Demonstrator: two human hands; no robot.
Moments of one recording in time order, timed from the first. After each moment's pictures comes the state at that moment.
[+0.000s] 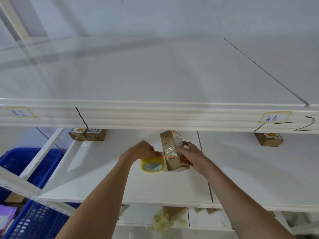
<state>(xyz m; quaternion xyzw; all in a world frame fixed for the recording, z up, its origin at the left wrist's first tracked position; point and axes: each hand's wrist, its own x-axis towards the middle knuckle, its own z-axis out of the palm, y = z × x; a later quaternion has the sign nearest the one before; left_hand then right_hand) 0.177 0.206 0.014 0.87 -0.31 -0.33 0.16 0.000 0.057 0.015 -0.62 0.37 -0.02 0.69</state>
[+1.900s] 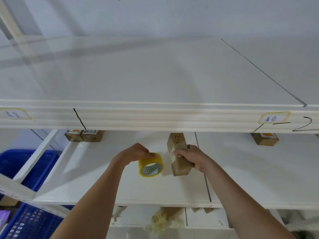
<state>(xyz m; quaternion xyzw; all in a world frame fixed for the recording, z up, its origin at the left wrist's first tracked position) 0.197 0.224 -0.005 0.82 -0.30 -0.40 0.27 -0.005 0.050 0.021 -0.62 0.41 0.01 0.67</state>
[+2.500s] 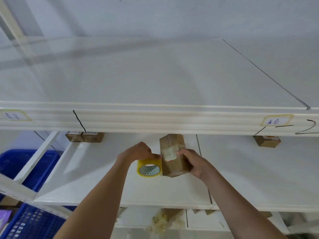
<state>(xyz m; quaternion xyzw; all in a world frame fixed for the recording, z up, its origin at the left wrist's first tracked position) 0.185 0.203 0.009 0.88 -0.33 -0.32 0.12 -0.012 0.064 0.017 -0.52 0.34 -0.01 0.79</state>
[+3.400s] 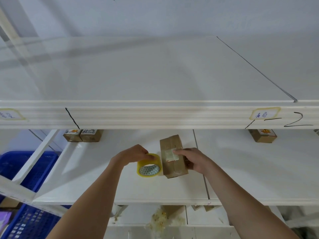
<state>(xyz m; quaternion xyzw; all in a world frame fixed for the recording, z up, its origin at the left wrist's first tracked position) 0.187 0.221 -0.004 0.84 -0.33 -0.38 0.20 -0.018 0.046 0.010 -0.56 0.40 0.01 0.72</state>
